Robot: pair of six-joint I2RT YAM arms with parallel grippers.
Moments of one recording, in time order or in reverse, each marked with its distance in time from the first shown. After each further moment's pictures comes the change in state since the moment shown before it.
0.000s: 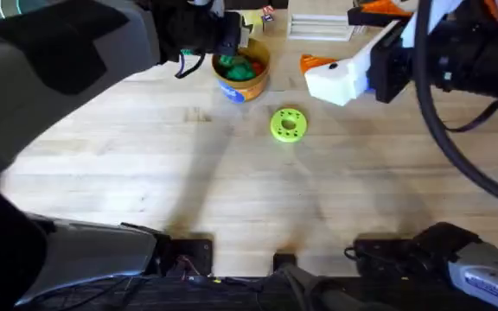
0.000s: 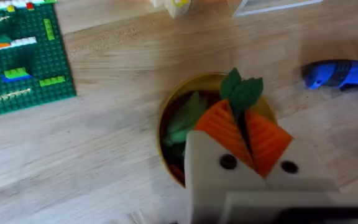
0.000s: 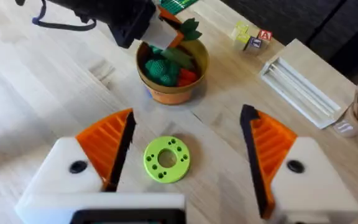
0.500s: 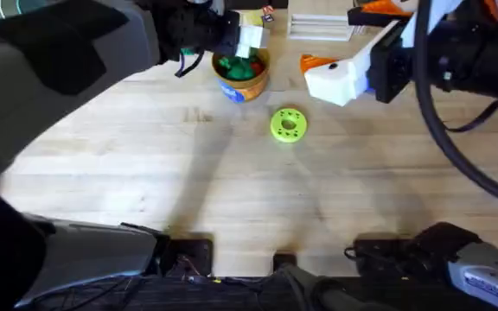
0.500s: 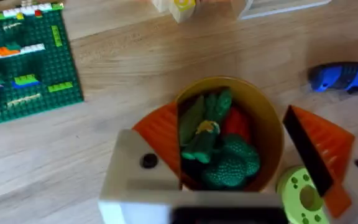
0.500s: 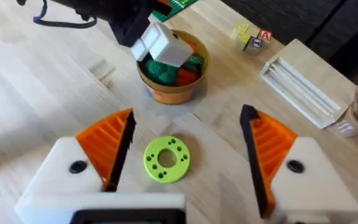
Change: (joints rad) left arm 0.000 -0.002 0.000 0.016 -0.028 0.041; right arm 0.000 0.000 0.000 0.000 0.000 0.000
